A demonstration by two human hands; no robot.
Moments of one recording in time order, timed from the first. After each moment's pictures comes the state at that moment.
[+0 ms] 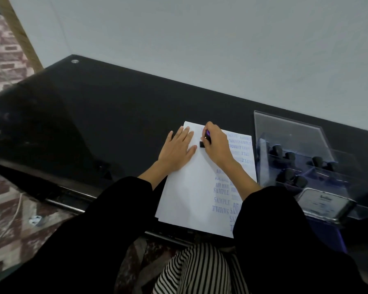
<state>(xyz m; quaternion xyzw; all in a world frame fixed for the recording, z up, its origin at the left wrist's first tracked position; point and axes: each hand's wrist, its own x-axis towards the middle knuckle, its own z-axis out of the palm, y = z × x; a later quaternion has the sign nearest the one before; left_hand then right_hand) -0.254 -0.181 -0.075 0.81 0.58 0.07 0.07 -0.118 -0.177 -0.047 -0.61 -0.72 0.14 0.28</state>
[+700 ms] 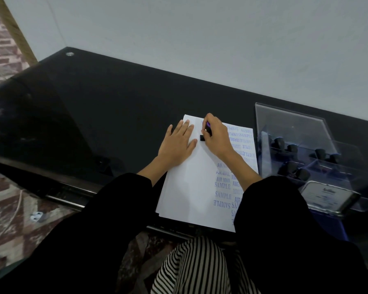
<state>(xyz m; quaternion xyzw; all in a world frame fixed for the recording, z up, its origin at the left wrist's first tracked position) -0.252 -0.180 -0.078 0.81 0.58 0.06 0.06 -0.118 -0.171 -0.050 -0.59 -0.72 0.15 0.32</state>
